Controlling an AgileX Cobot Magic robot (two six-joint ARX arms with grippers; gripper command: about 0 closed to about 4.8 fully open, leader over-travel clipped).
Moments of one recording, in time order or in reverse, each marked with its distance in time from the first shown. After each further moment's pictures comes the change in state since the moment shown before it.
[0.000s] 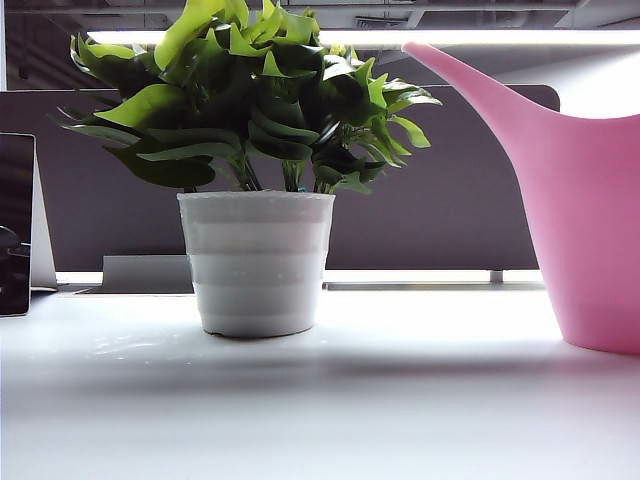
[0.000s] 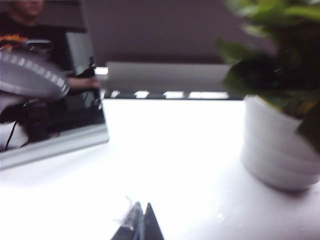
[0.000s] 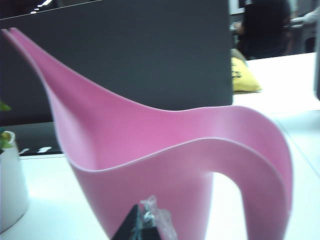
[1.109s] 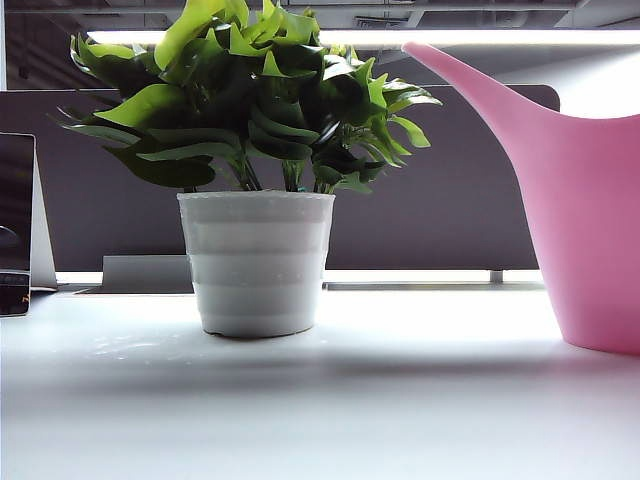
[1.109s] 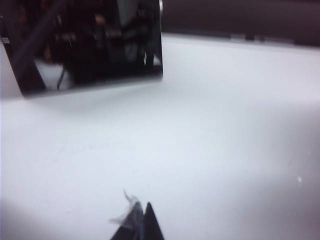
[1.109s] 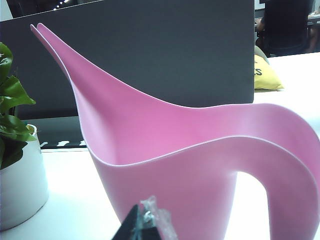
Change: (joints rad) left arm 0.180 -0.001 -0.185 0.052 0.000 0.000; right arm 0.027 0.000 0.000 -0.001 -0.037 0.003
